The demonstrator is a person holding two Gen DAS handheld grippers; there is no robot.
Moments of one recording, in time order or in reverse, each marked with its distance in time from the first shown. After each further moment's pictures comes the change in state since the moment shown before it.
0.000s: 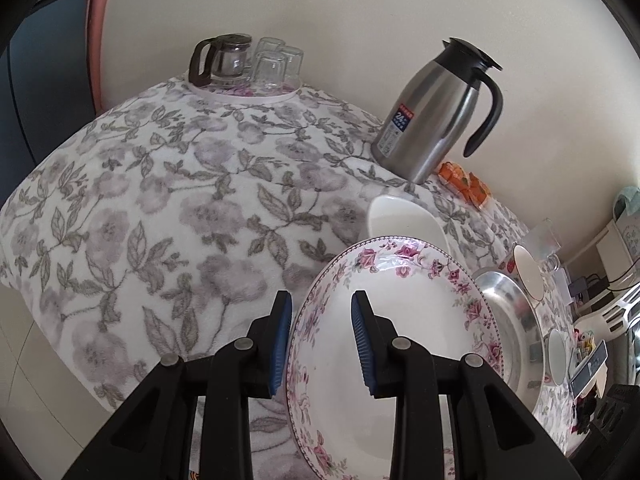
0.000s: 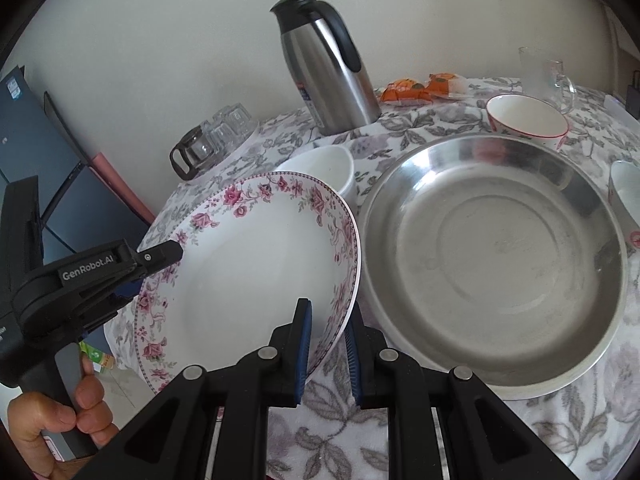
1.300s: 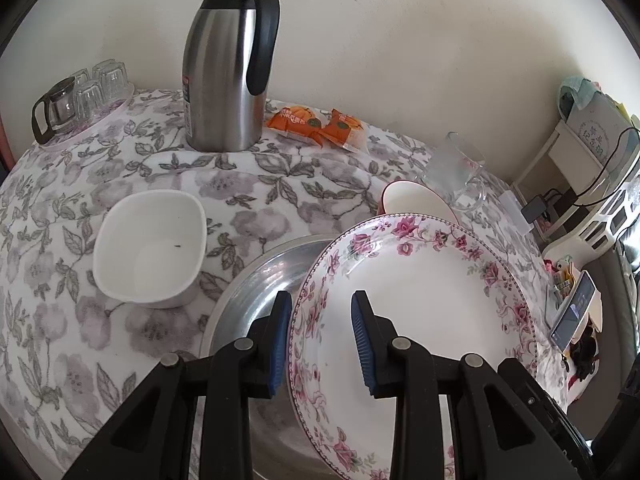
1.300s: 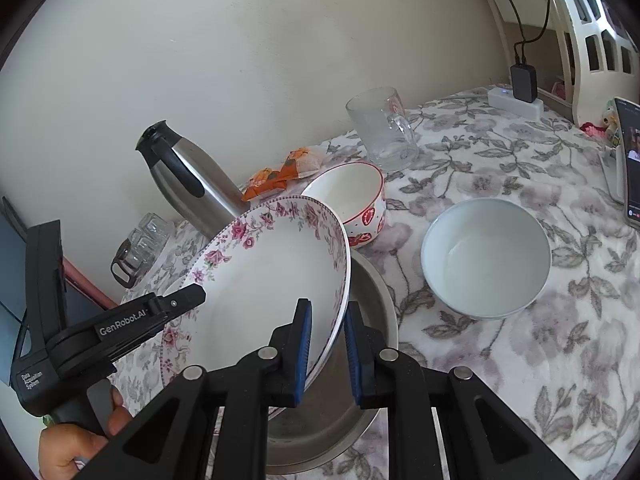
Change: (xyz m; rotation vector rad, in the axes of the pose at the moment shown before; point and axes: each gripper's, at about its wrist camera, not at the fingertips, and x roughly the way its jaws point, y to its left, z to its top) left arm 0.060 -0.212 -0.021 0.286 0.105 -0.136; right arm -0.075 -0.173 0.055 0.239 -0.181 -0.118
